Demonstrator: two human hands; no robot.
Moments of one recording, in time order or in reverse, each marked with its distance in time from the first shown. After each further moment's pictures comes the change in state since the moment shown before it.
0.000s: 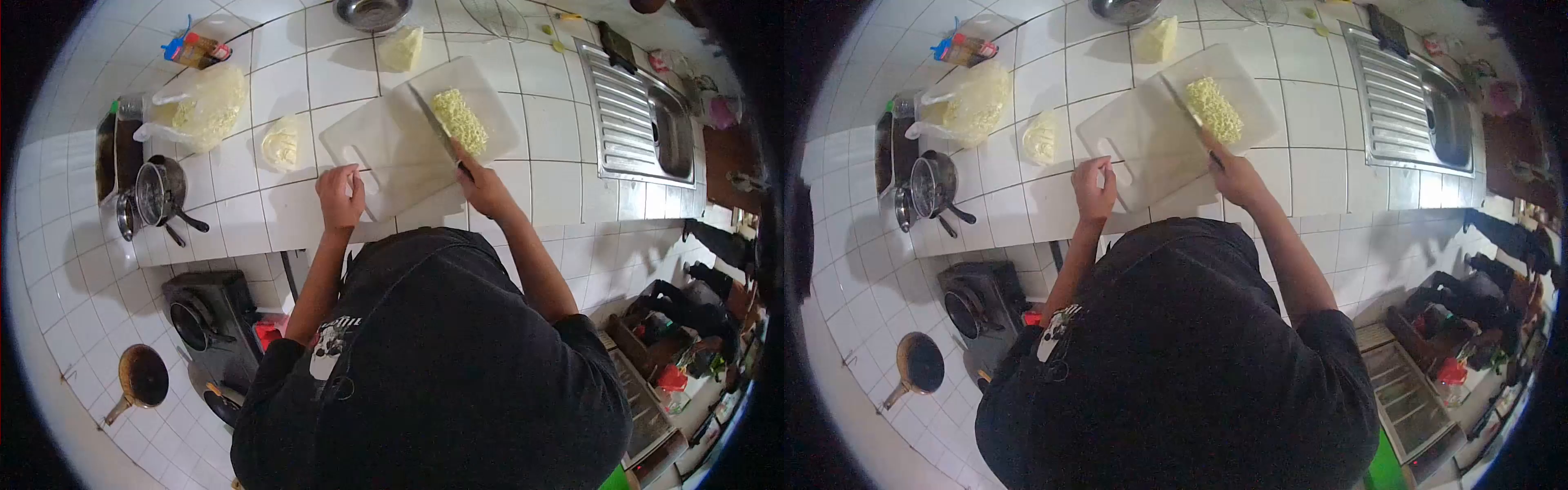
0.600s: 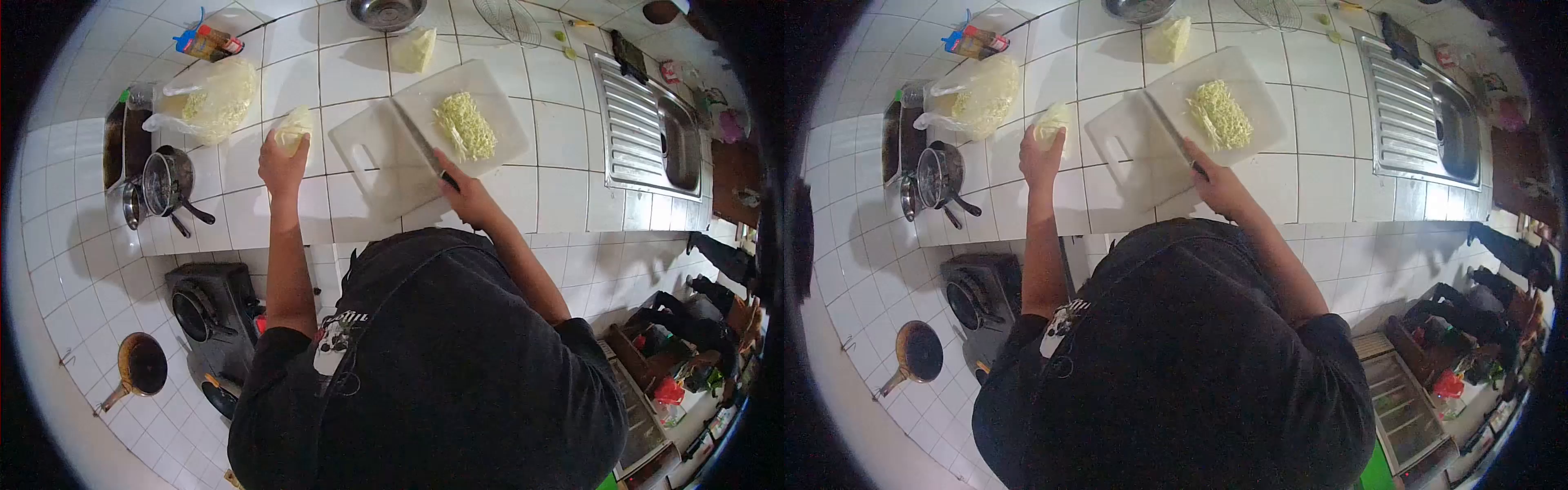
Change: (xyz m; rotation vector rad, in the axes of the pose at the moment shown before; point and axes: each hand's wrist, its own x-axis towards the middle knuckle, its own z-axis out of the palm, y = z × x) left_hand 0.089 -0.062 -0.074 0.419 -0.016 -0.500; right_hand 0.003 -0.027 0.026 0.198 -0.184 0.078
